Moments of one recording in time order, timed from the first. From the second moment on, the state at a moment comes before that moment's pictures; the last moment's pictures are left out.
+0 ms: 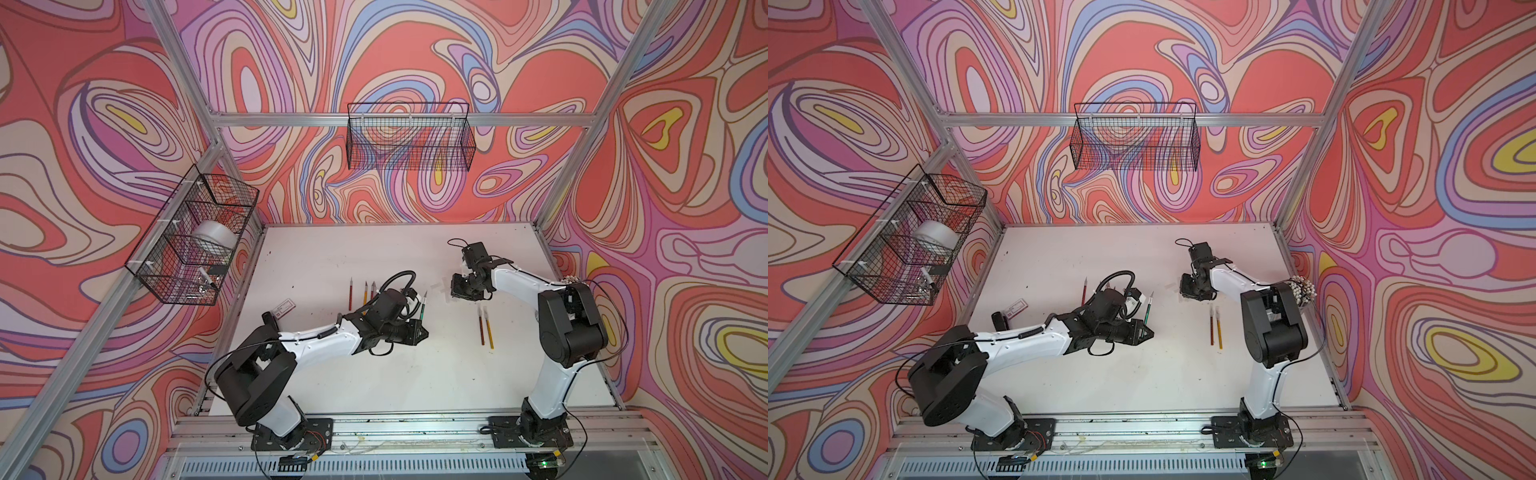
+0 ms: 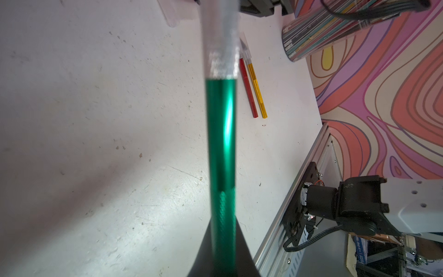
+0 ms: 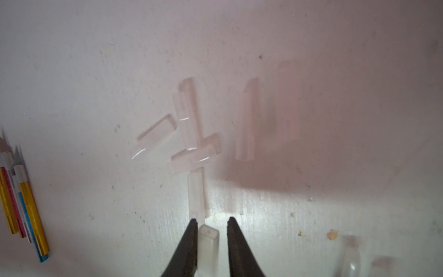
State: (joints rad) left arm -0.84 1.59 0.86 -0.01 0.41 -0.69; right arm 0.25 1.86 1.25 -0.57 -0.16 0.41
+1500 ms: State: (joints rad) left arm -0.88 1.75 0.94 0.06 0.49 -0.73; right arm 0.25 1.86 1.27 -0.58 -0.15 0.41
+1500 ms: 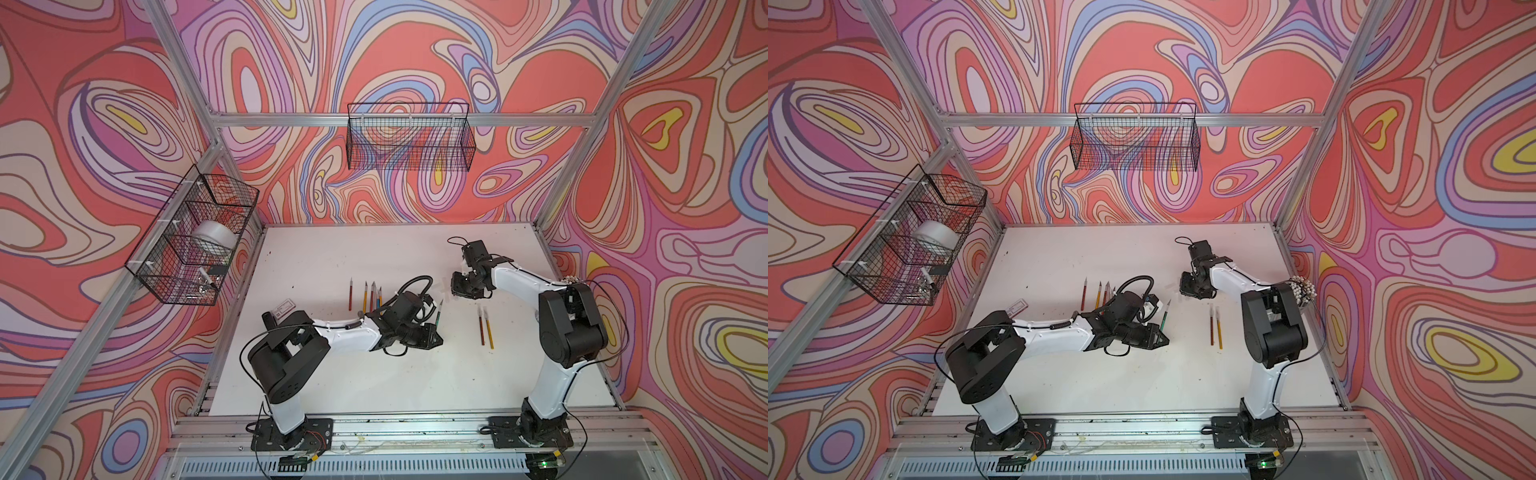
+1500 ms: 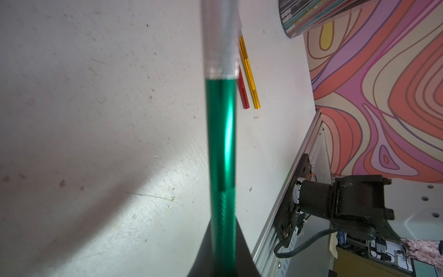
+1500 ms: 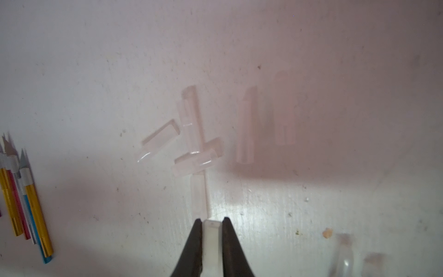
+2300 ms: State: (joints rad) left arm -0.88 1.75 0.94 0.04 0.49 -0.73; right arm 0.25 1.86 1.27 -0.59 -0.09 0.41
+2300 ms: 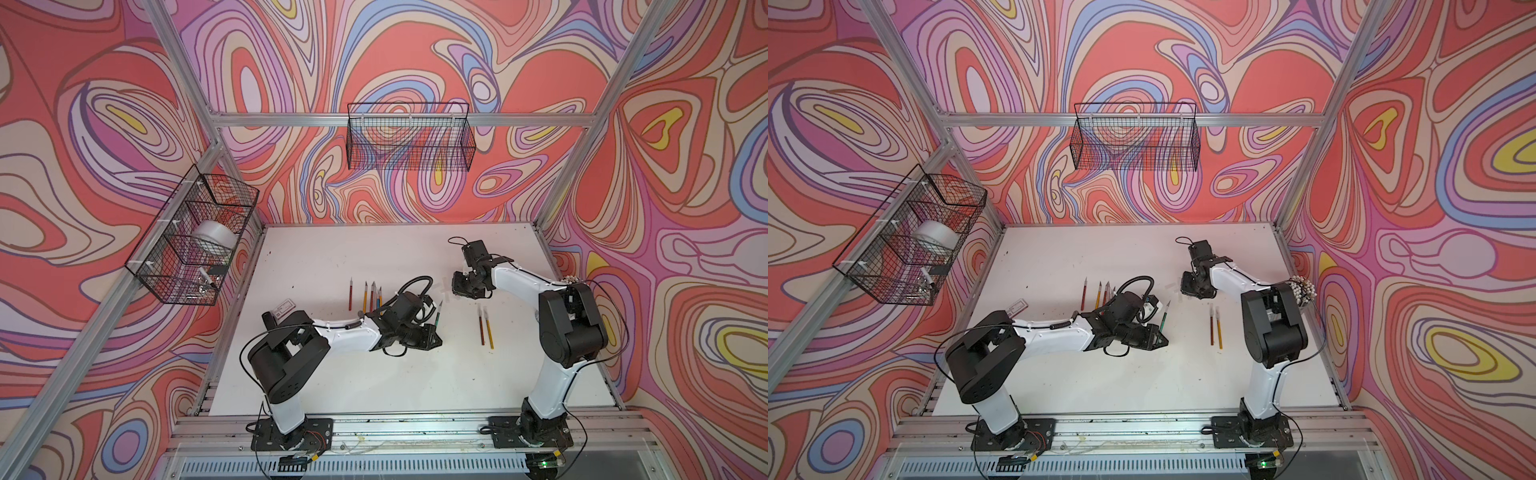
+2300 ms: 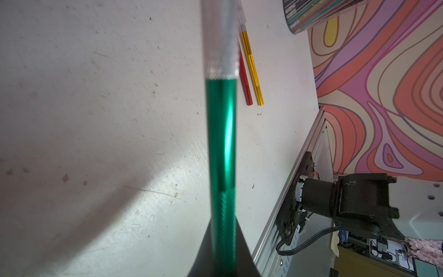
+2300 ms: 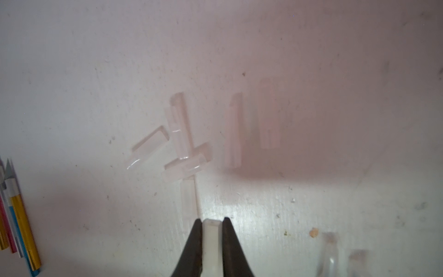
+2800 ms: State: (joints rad) left arm -0.88 1.75 0.94 0.04 0.49 -0.73; right arm 0.25 1.86 1.27 -0.56 -0.14 0.40
